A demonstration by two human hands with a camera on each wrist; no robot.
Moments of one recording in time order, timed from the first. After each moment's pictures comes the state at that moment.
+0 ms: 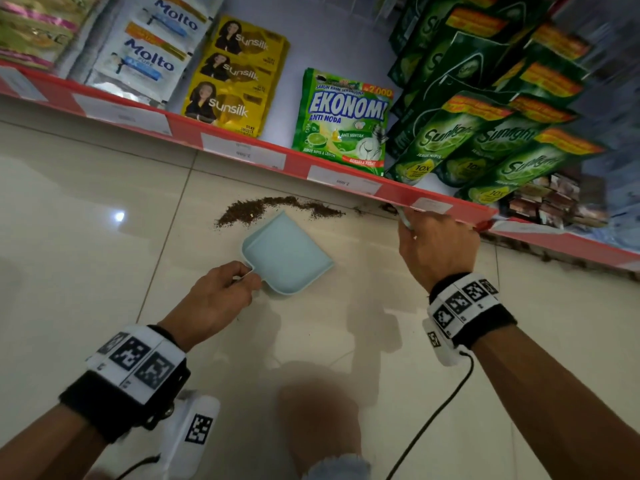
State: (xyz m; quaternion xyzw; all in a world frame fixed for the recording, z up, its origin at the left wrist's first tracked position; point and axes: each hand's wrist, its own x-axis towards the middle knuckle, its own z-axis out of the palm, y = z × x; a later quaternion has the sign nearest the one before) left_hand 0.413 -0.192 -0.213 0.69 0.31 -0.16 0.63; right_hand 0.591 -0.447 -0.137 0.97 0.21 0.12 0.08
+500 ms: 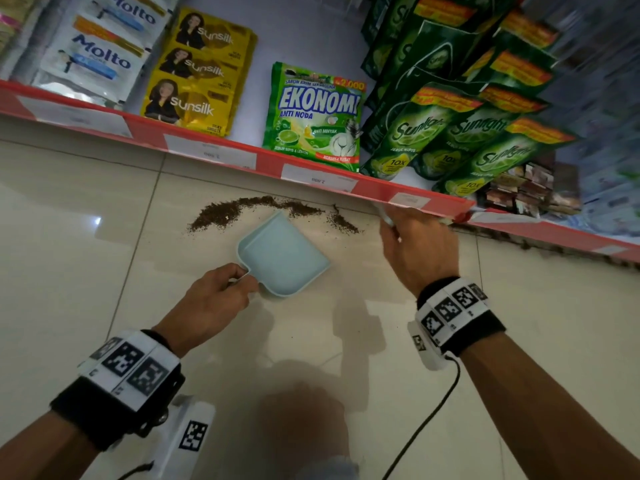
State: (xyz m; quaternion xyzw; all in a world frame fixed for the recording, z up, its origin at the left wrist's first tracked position) left_hand 0.428 -0.208 -0.215 0.69 0.29 -0.18 0.64; right_hand 0.588 -0.459 -0.134 0.97 0.24 0.09 -0.02
